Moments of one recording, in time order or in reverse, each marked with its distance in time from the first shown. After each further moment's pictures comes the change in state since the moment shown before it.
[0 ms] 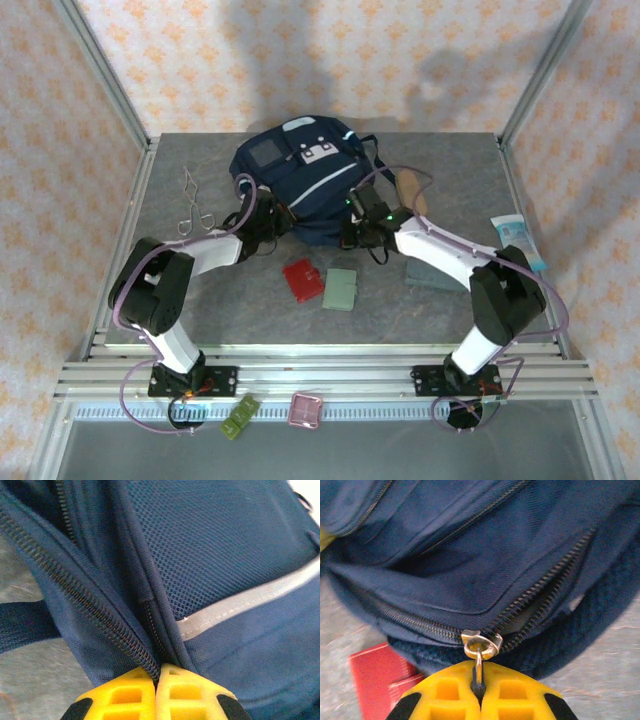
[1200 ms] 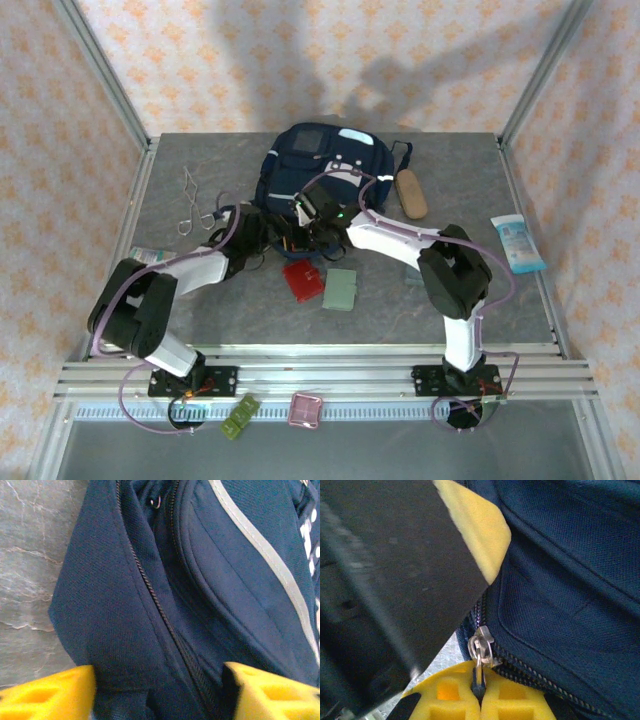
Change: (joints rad) left arm 0.010 -0.146 -0.182 0.002 -0.073 -0.083; right arm 0.144 0.307 0.281 0.090 -0.292 0.087
